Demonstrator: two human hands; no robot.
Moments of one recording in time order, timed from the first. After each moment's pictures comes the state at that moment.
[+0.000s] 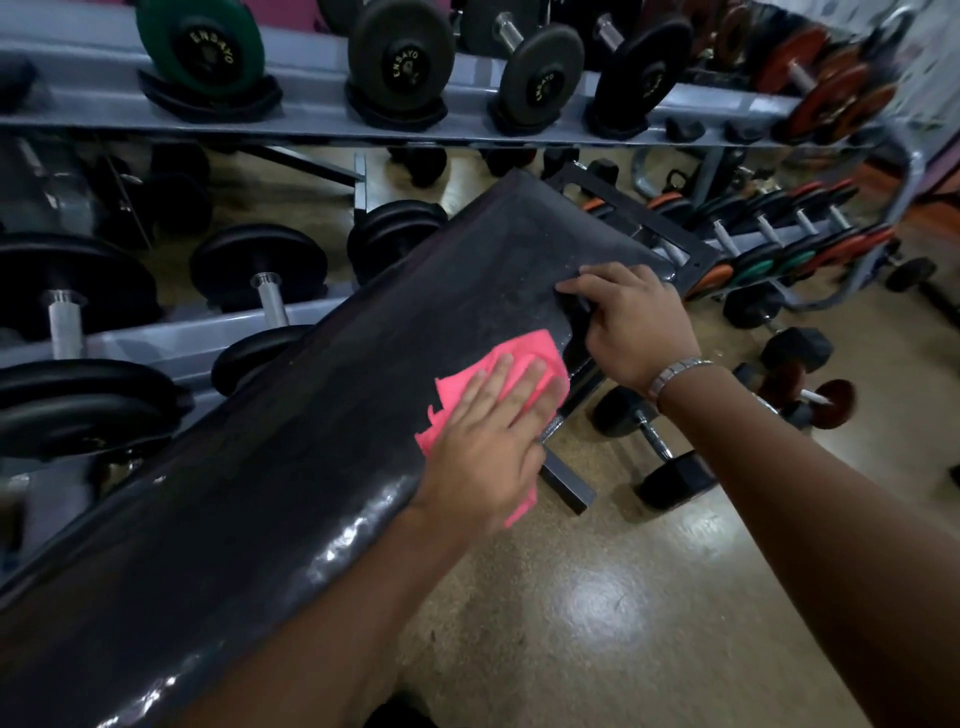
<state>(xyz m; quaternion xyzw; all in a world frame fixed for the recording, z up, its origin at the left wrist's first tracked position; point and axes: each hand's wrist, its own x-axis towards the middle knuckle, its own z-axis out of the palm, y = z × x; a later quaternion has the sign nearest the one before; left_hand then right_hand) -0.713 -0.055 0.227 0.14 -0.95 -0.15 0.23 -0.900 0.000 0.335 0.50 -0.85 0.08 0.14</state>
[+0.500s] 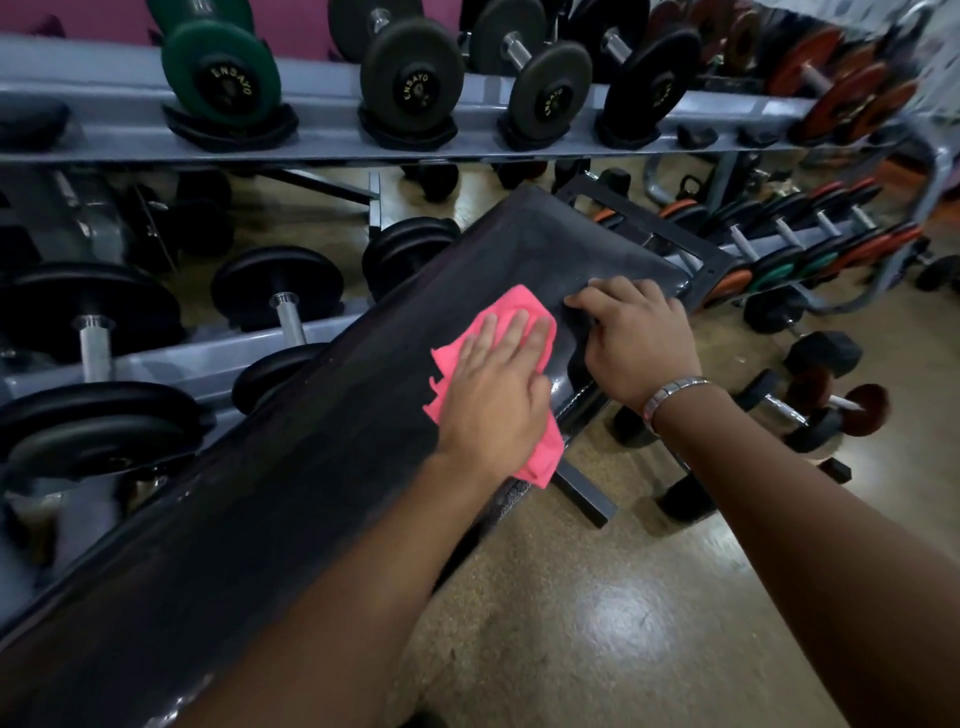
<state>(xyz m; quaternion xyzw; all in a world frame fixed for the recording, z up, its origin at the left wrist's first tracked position) -0.746 -0.094 0.261 0.23 -0.92 -0.22 0.23 -0.889 -0.008 0.326 0.47 -0.86 0.07 0.17</state>
